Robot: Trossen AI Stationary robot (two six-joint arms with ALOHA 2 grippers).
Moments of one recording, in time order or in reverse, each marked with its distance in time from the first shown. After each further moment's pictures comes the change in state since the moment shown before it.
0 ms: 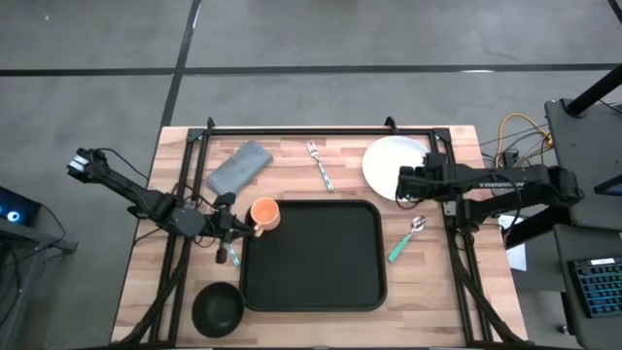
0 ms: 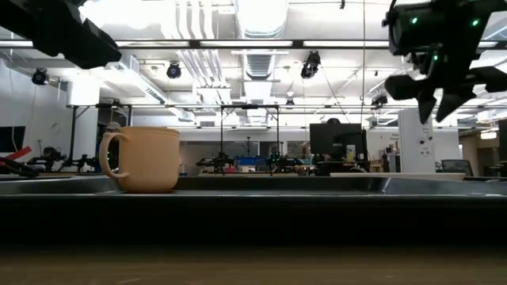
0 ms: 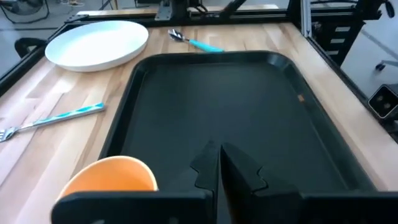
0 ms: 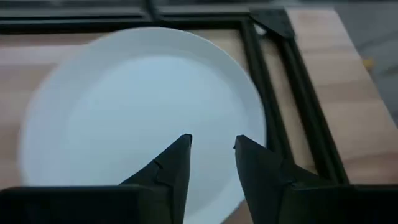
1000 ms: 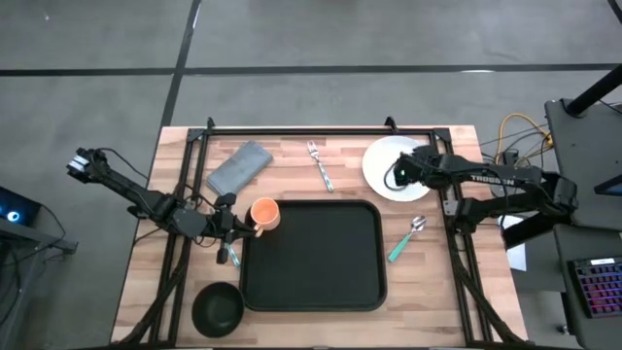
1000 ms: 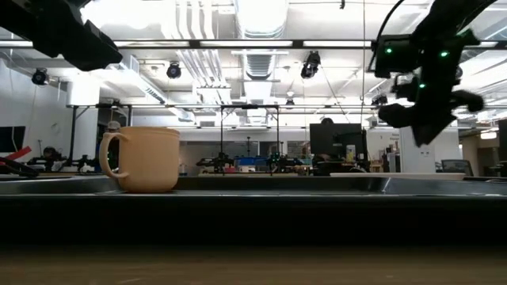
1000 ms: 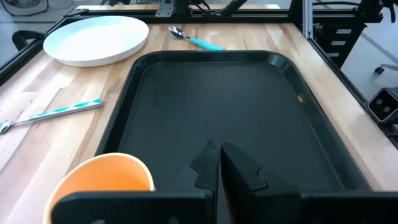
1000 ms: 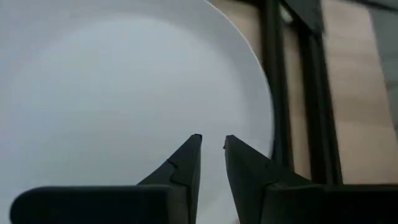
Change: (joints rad) left arm 0.000 0.009 0.000 0.006 0.002 -0.030; right arm -0.293 0.041 -0.094 0.340 -0.147 -0.604
